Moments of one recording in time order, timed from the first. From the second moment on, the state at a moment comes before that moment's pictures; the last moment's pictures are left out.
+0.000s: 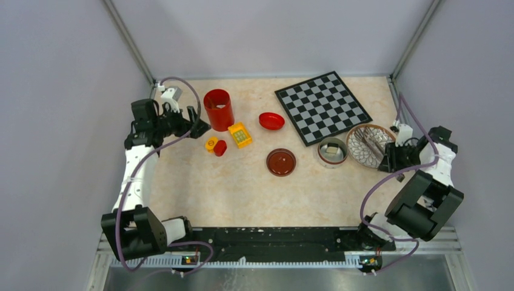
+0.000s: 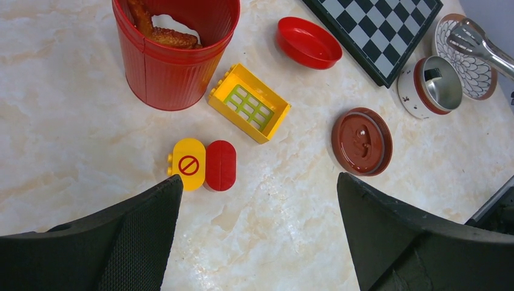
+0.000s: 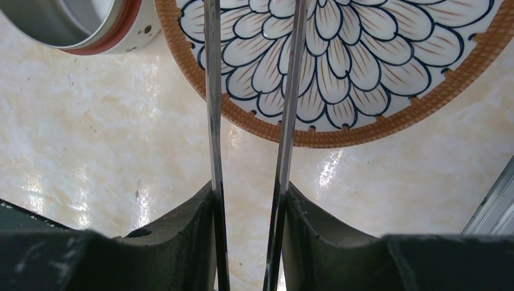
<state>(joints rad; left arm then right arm) 0.18 1.21 1.04 -0.41 0.76 0.00 -0.63 1.38 0.97 -0.94 -0.56 -0.76</state>
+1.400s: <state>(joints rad) 0.07 1.21 1.04 -0.44 0.72 0.09 -0.67 1.38 0.99 -0.97 -0.58 -0.83</state>
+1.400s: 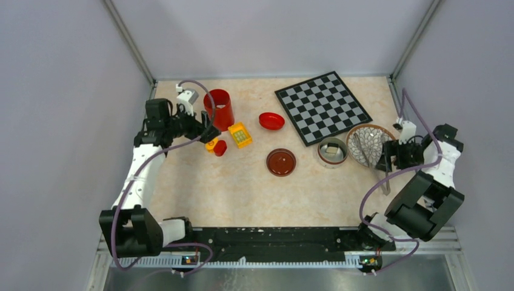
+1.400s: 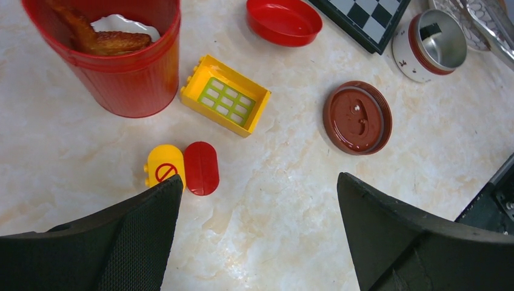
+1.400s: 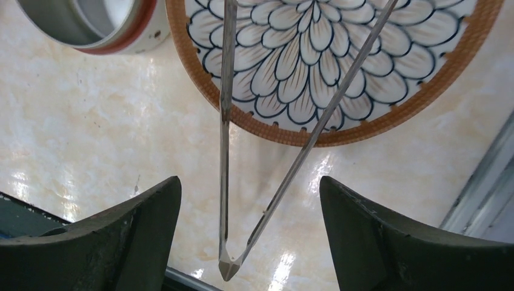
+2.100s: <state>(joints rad) -0.07 1.26 1.07 -0.48 0.69 0.15 0.21 1.38 1.37 -0.81 -0.52 -0.43</state>
